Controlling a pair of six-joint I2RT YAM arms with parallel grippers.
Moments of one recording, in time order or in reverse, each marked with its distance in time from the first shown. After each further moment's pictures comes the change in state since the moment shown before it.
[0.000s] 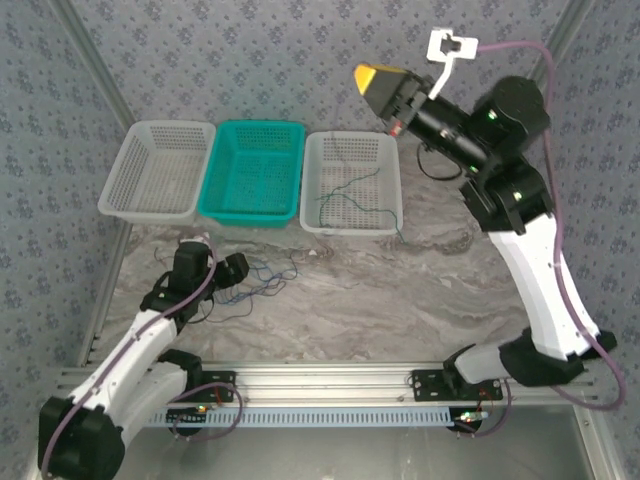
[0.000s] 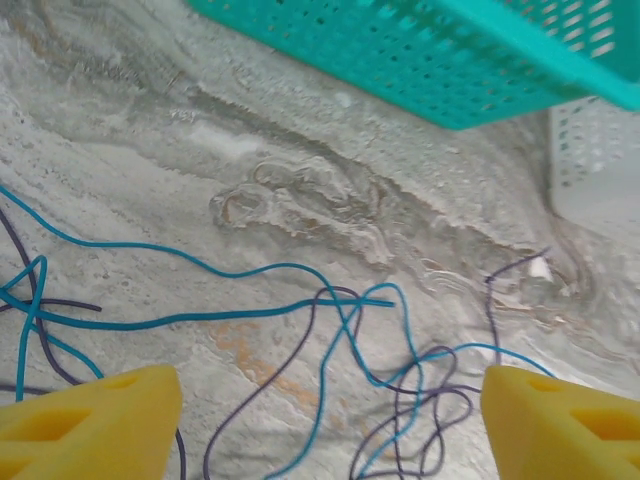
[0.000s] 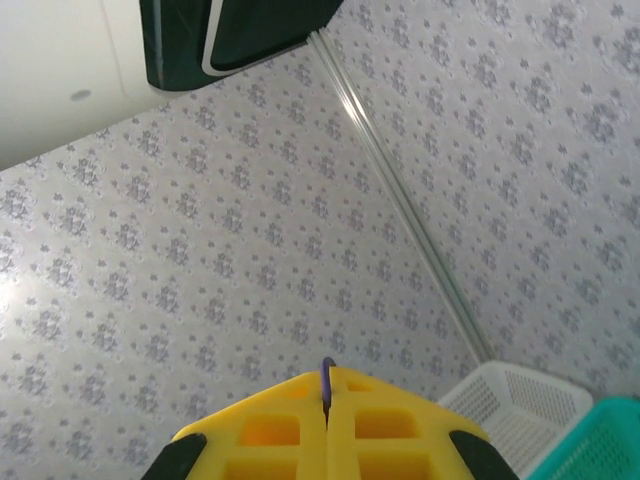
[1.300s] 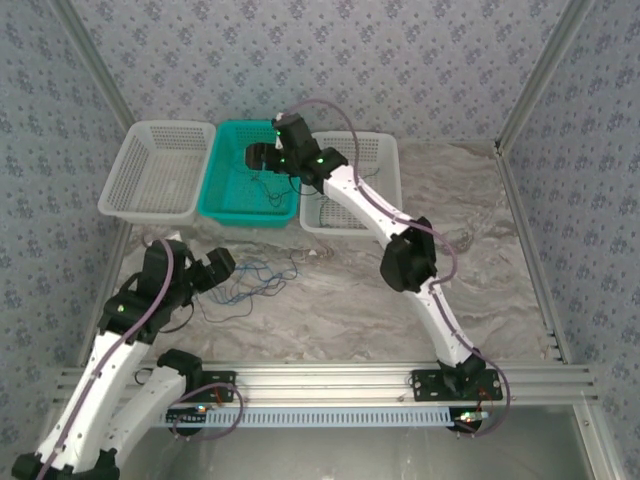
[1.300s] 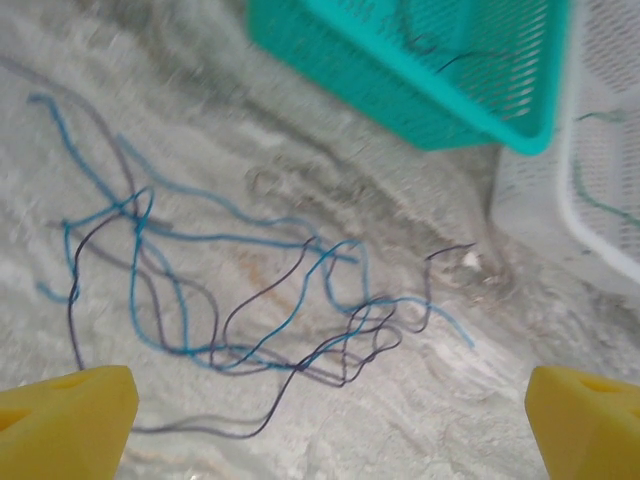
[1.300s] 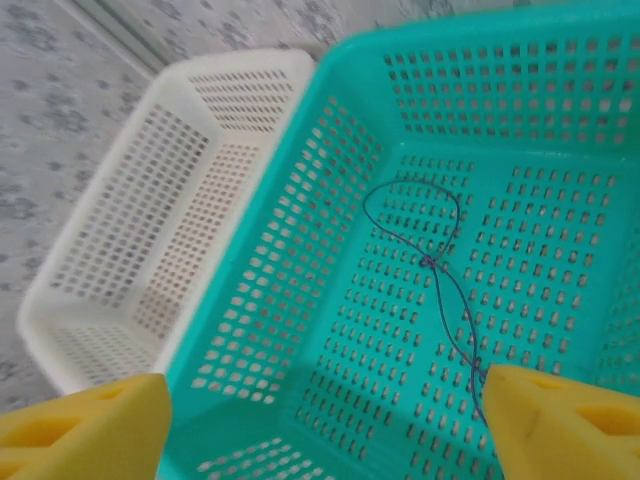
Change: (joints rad) left arm -0.031 -0.093 0.336 -0.539 -0.075 -0.183; right arm 0.161 0.914 0.367 -0.262 0.350 -0.065
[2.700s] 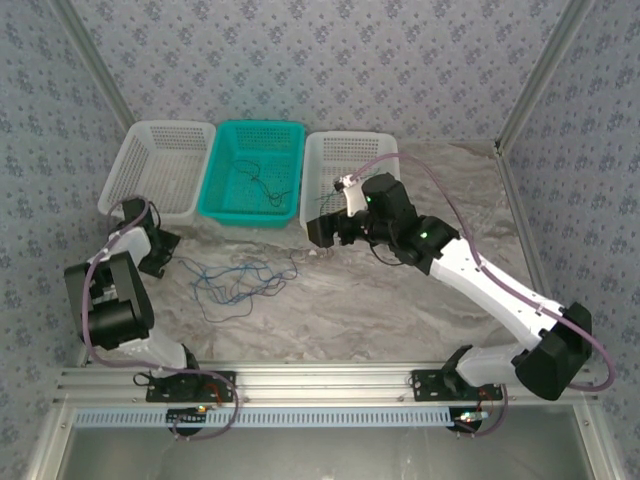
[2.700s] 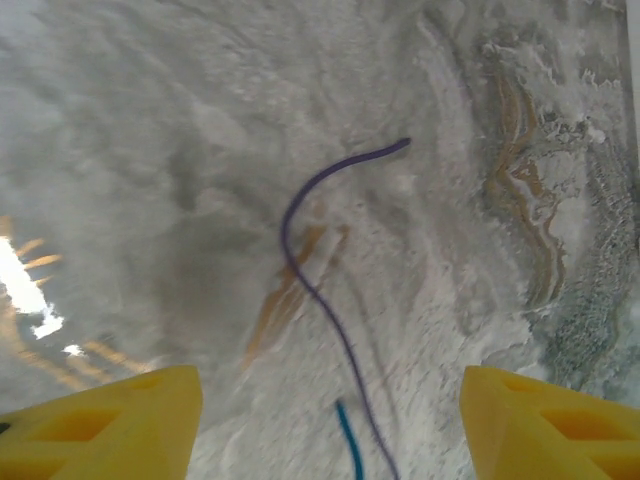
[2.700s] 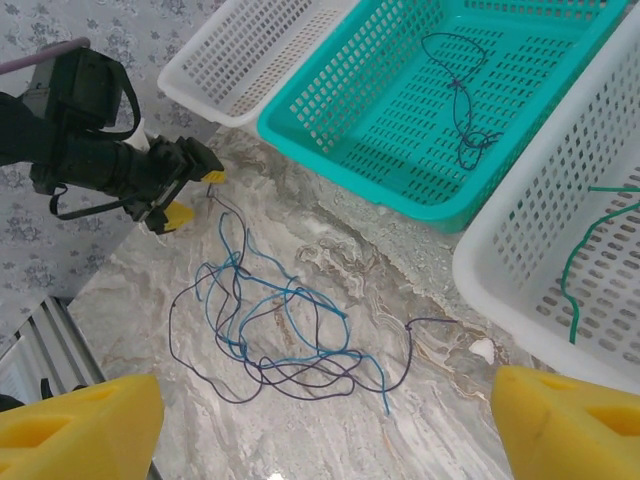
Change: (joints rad) left arm 0.643 0.927 0.115 0.447 0.039 -0.145; right arm 0.021 -1.060 -1.225 0.138 -0.167 -0.208
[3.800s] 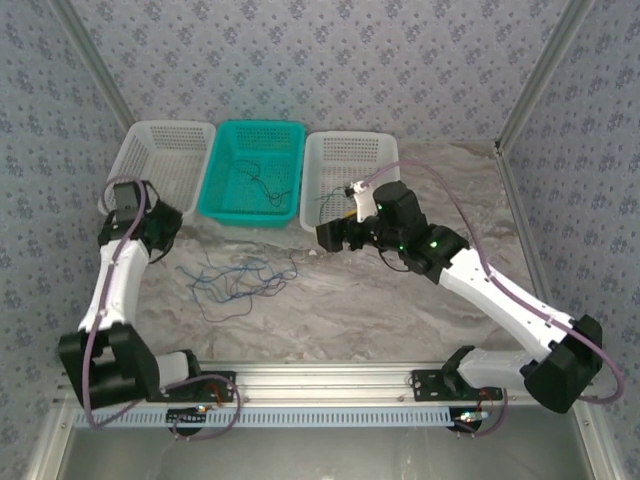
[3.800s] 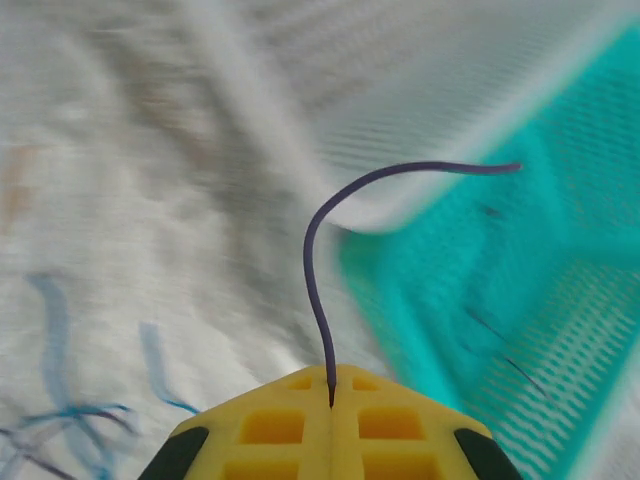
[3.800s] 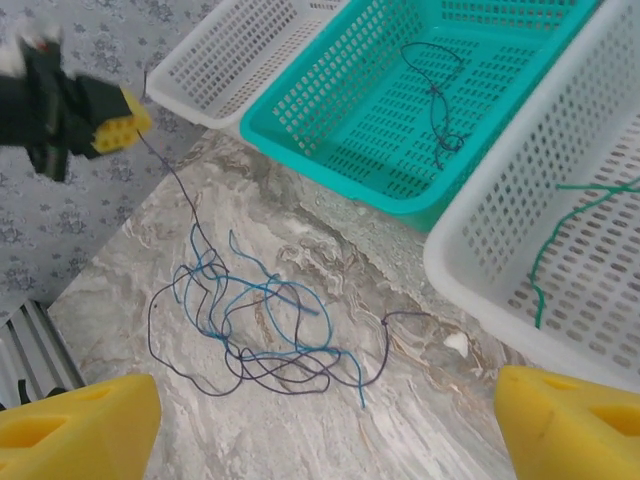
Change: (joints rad) left arm -0.180 -0.406 0.129 -0.138 0.168 0.044; right arm -0.012 -0.055 -0.101 0.078 0.006 -0.022
